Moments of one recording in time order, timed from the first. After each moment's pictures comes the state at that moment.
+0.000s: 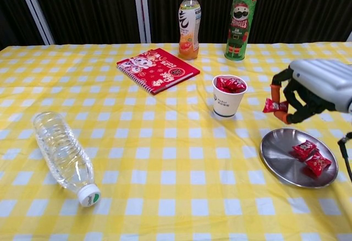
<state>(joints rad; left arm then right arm) -0.17 -1.15 -0.02 -1.64 1.53 1.44 0.00 0.49 -1.58 0.20 -1.63 -1.19 1.25 -0.53</state>
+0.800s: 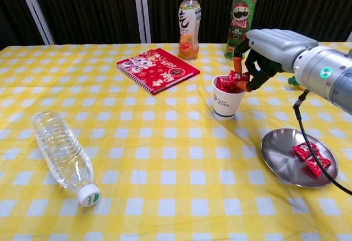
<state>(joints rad) -0.18 -1.13 -0.03 -1.67 1.50 1.39 -0.01 0.70 -1.64 0.33 -1.54 -1.00 1.10 -0.62</state>
